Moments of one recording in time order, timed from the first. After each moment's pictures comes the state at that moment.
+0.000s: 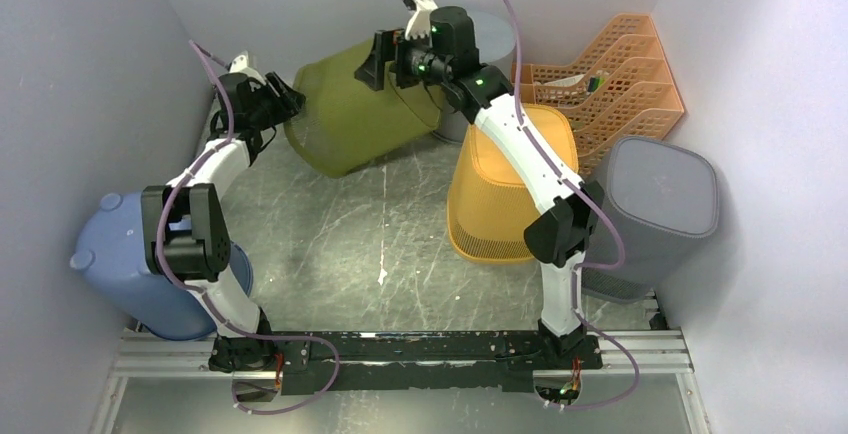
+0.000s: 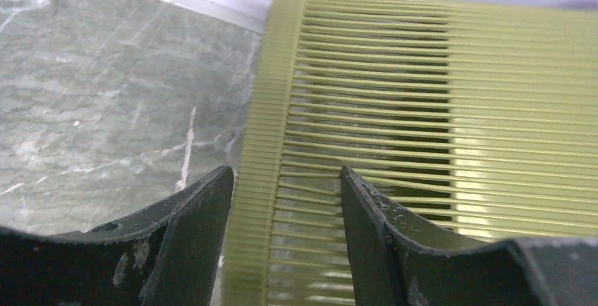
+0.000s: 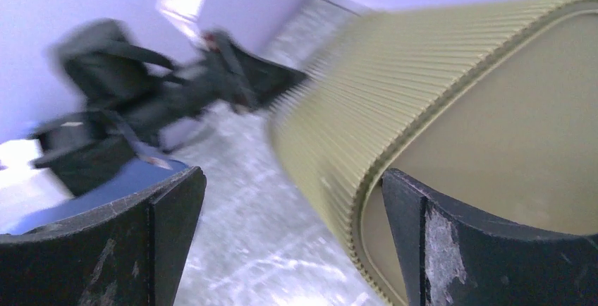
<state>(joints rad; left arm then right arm) 0.03 1.75 1.23 0.18 0.24 -0.47 0.58 2.01 2.20 -0.46 -0.31 0.33</state>
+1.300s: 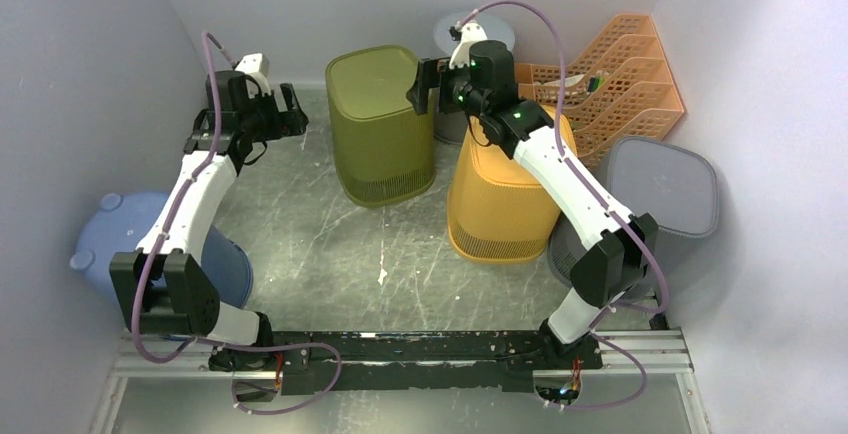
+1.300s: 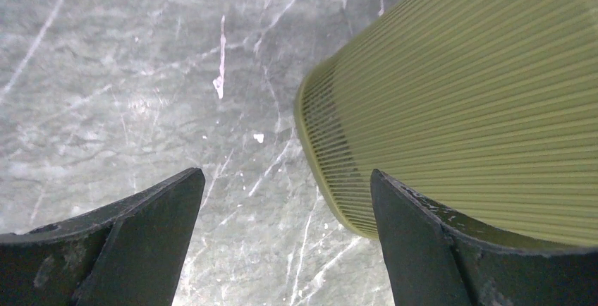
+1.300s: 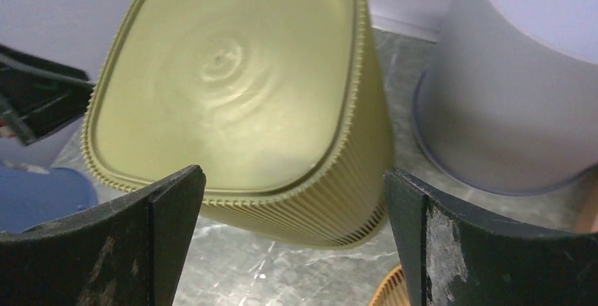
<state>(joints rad) -0.04 1.45 1.27 -0.35 0.14 -0.20 0.52 1.67 1.70 -0.33 -0.10 0.24</state>
